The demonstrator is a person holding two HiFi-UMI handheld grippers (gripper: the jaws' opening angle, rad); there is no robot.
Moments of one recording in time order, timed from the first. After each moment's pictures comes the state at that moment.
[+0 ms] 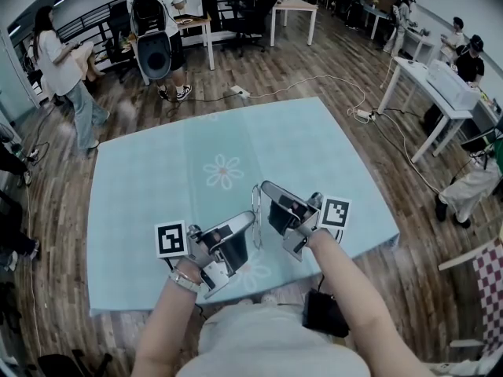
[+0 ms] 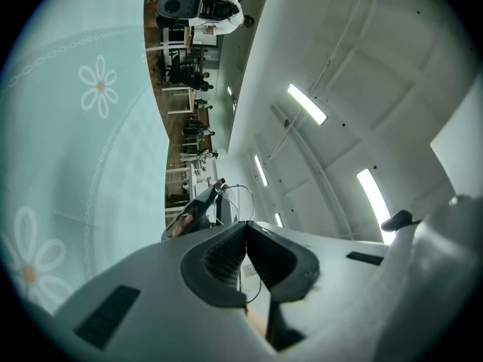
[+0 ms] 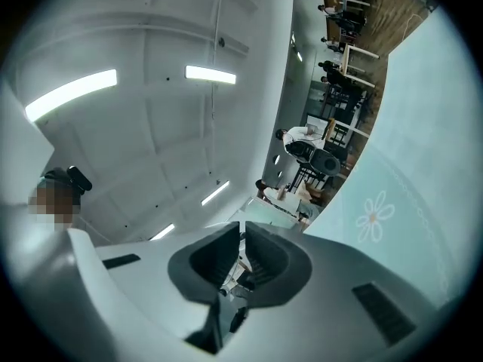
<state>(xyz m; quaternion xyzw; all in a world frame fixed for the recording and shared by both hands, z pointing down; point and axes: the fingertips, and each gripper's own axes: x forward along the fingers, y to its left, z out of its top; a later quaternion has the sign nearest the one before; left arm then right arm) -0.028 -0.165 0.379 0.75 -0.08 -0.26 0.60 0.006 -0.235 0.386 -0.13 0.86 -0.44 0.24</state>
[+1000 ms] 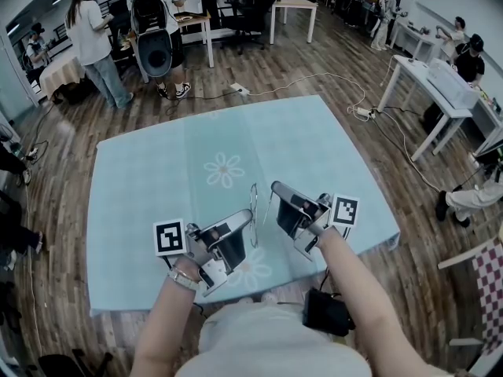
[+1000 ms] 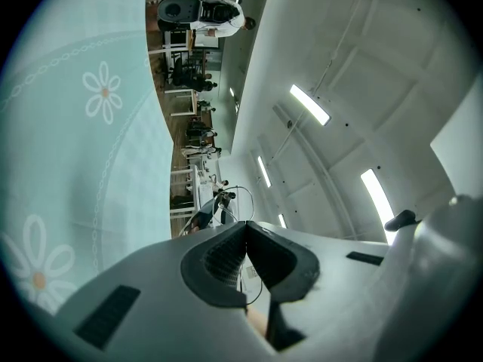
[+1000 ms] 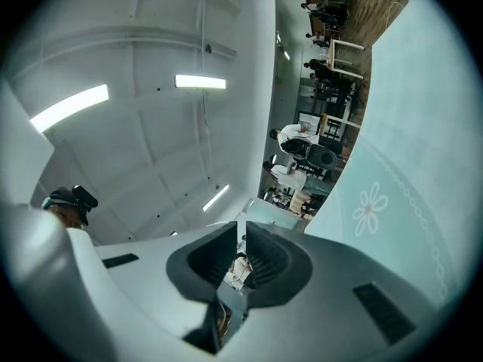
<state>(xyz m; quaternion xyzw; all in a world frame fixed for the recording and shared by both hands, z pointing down) -0.034 -0.170 0.387 0.75 -0.10 -0.25 0.61 0.028 -0.235 0.396 -0.12 0.83 -0.48 0.25</state>
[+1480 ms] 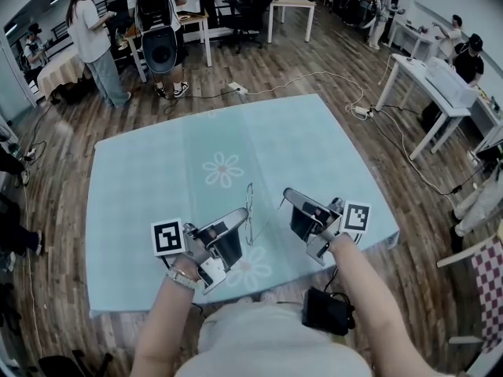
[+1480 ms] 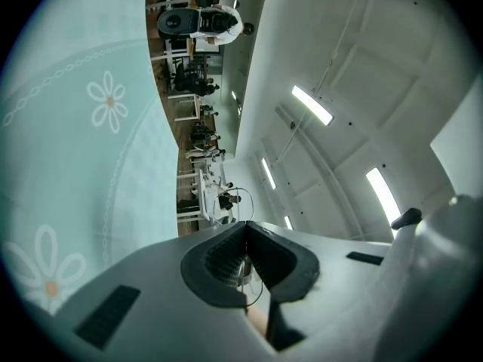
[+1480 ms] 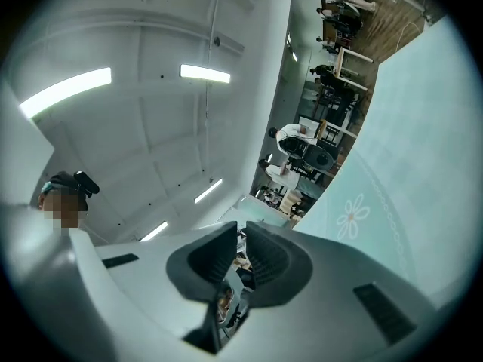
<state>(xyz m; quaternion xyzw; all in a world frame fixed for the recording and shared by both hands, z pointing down) -0.041 -0.177 0.398 0.75 -0.12 -0.25 0.60 0.055 -0.220 0.403 -0.15 0.85 -0.45 0.22</state>
